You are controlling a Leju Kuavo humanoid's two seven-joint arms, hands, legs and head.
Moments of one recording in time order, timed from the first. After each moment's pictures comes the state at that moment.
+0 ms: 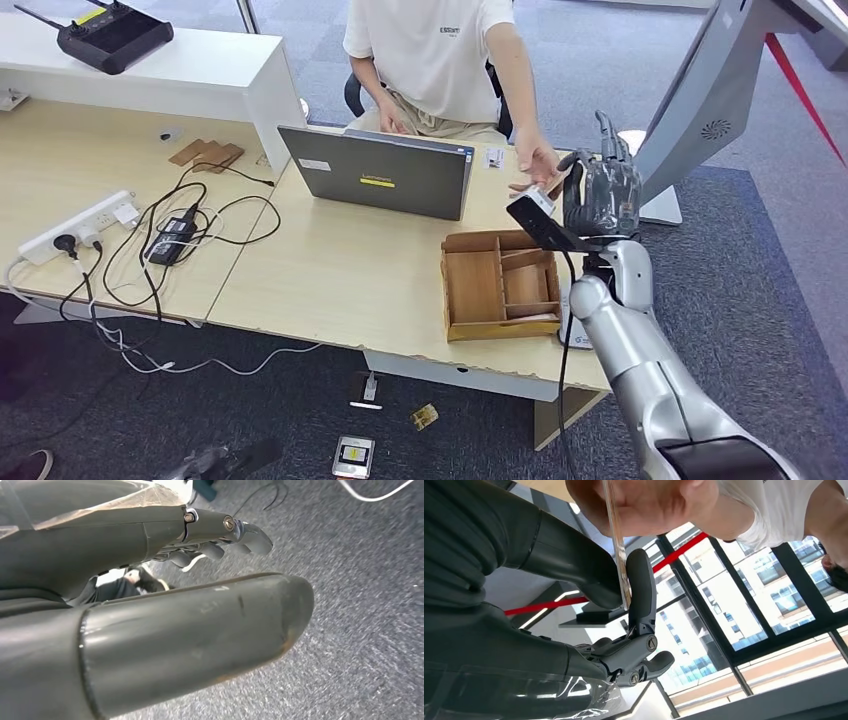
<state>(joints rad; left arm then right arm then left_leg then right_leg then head) -0.33 0.11 0.23 -0.21 -1.25 0.09 0.03 -0.84 0.01 0.41 -0.67 0.96 -0.64 -0.17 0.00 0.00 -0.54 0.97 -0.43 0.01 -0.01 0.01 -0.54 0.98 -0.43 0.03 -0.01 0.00</state>
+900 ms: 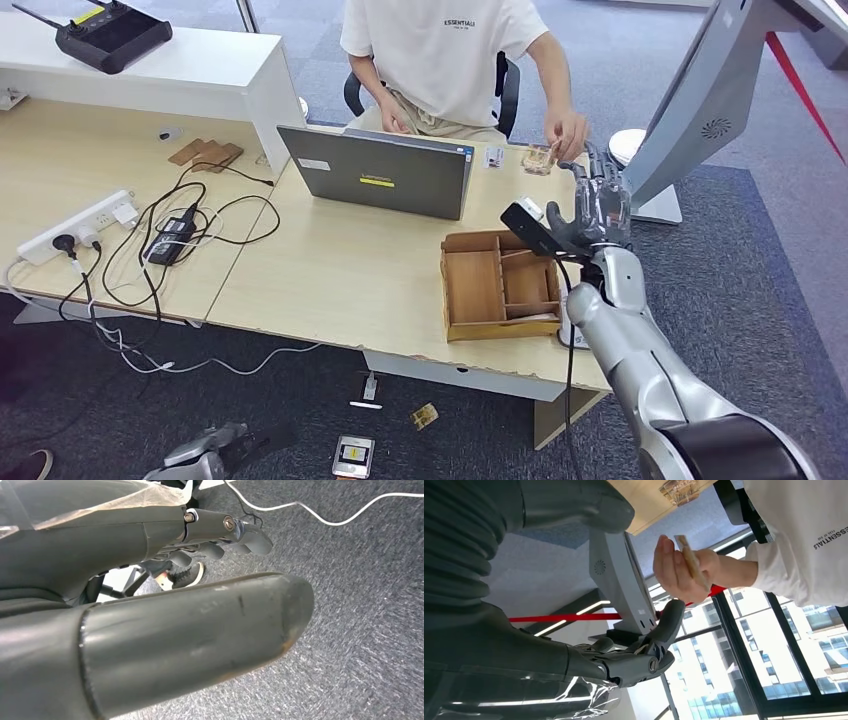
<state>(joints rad) -0.40 0.09 0.12 -0.21 -1.29 0.03 0.05 -0.91 0.03 0.41 -0.41 1.07 -0.64 -0.07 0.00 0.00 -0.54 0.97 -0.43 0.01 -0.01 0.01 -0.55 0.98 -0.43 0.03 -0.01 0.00</state>
